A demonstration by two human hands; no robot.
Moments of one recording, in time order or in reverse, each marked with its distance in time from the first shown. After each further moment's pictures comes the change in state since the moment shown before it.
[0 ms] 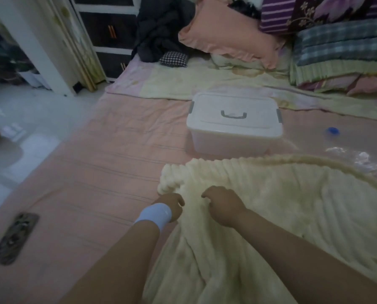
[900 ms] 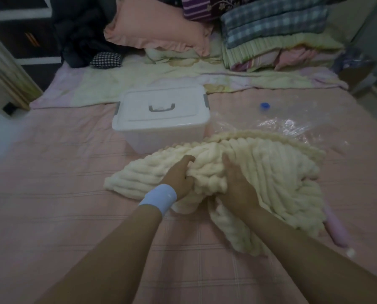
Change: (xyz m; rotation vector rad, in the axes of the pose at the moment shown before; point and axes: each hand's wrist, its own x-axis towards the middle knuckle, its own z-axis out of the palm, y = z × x) left_hand 0.014 0.217 0.046 -0.217 0.206 0.578; right_hand -0.109 0.190 0.012 0.300 0.583 0.367
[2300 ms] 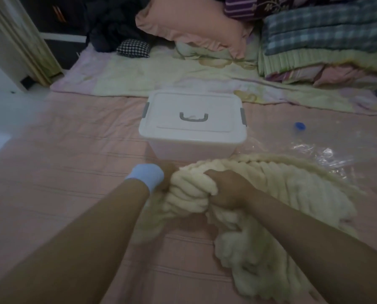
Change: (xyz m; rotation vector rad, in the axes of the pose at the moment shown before) left_hand 0.072 -0.076 -0.124 0.710 -0.487 -0.210; right_hand 0.126 -0.103 0.005 -0.206 -0.552 -0.383
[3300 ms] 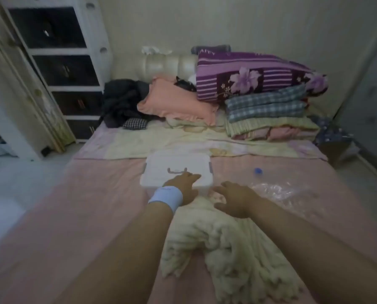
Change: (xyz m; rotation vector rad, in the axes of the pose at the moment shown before) left_hand -0.187 0.137 -0.112 -0.196 0.393 0.092; right_hand -0.181 -0.052 -0.173 -0.190 0.037 0.227
